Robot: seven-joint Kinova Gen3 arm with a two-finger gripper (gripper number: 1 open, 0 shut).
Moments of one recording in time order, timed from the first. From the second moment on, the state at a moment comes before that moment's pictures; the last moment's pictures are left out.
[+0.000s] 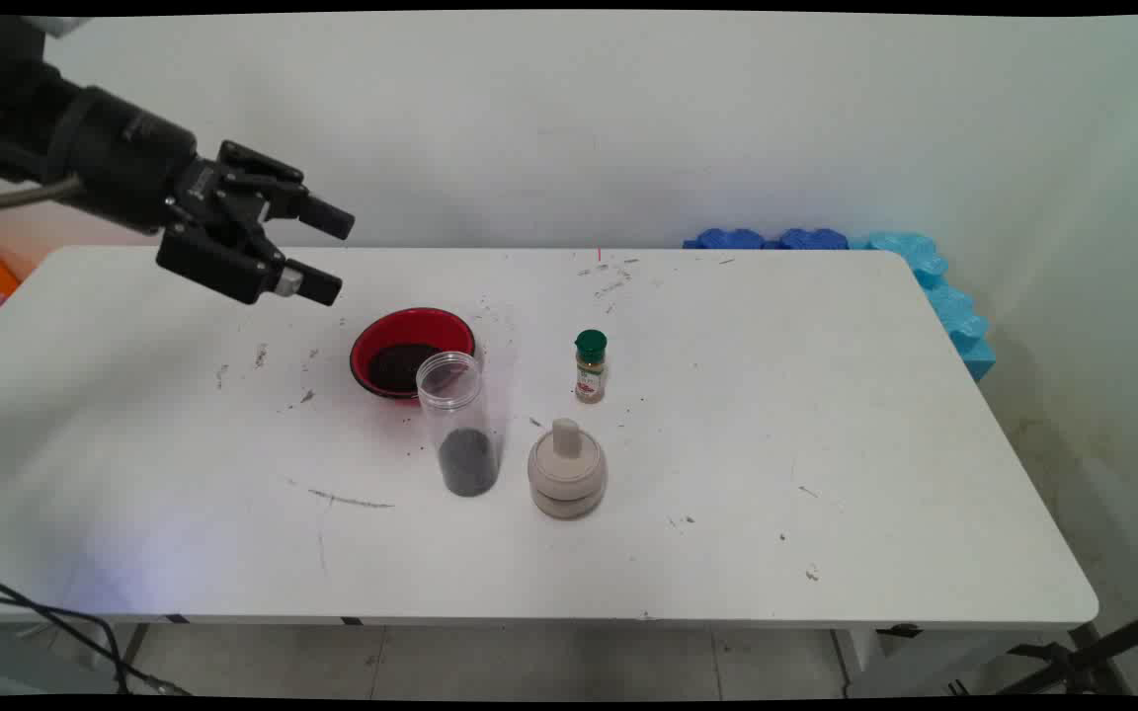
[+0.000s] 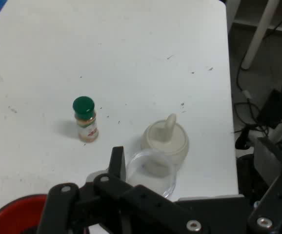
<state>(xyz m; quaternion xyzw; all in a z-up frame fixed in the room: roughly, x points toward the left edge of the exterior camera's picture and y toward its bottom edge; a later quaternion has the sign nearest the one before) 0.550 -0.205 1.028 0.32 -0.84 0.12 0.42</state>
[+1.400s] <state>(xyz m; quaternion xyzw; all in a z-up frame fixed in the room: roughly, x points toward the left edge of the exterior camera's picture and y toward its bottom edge) 0.557 -0.211 0.867 0.31 -0.85 0.11 0.40</state>
